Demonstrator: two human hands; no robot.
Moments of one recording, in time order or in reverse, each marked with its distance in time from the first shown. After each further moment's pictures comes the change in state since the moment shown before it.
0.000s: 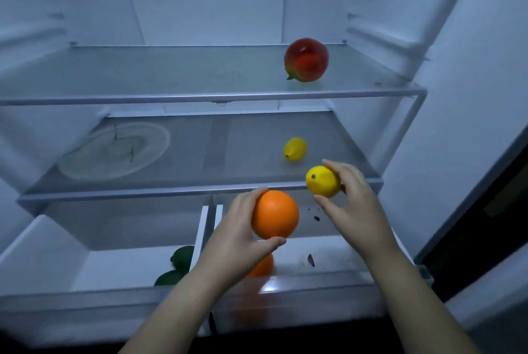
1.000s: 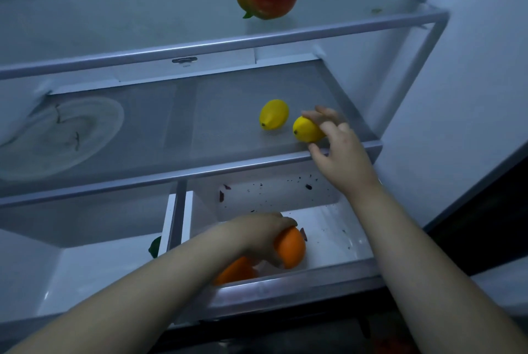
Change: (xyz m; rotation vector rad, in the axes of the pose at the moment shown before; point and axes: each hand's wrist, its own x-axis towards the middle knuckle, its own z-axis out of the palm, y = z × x) left_hand 0.071 -0.036 0.093 0.565 -0.969 0.057; right_hand 0.065 0.089 0.028 -0.134 -0.013 -0.023
